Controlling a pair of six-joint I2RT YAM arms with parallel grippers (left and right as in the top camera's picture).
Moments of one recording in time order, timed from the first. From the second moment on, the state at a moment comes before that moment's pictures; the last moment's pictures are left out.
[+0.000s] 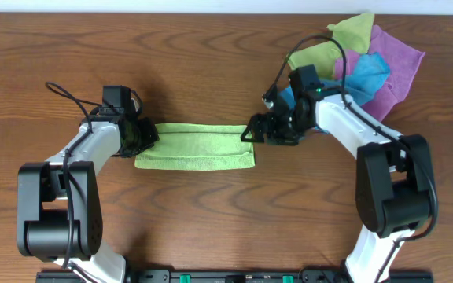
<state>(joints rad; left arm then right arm) 0.00 1.79 0.96 -0.45 0.23 -0.44 0.25 1.98 1.27 -0.71 -0.70 0.14</state>
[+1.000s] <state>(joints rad) 0.01 1.76 0.98 -0.57 0.26 -0.42 0.26 2.06 1.13 -0.51 -0.83 0.30</state>
